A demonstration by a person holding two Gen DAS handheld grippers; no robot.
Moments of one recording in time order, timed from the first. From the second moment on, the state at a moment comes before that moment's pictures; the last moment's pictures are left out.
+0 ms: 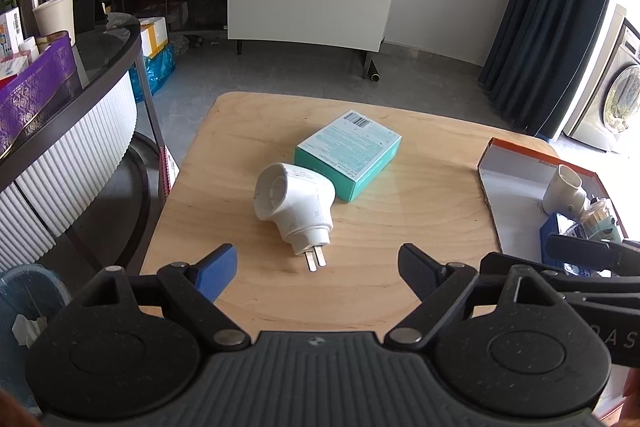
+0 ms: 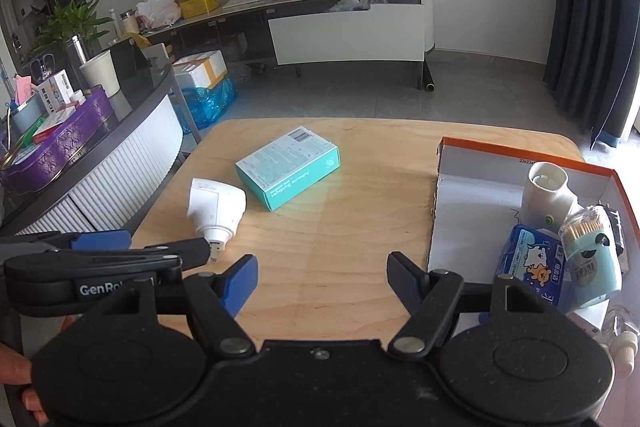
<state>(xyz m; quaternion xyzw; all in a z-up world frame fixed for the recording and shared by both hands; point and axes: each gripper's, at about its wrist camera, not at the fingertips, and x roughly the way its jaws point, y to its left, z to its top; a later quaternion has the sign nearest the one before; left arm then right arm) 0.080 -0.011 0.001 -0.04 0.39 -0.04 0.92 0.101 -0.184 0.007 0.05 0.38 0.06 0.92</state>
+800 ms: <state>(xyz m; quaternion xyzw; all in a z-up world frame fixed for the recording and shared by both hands) 0.125 -0.009 -0.036 -0.02 0.41 -0.01 0.91 0.143 -0.184 -0.022 0.06 0.40 0.07 0.91</state>
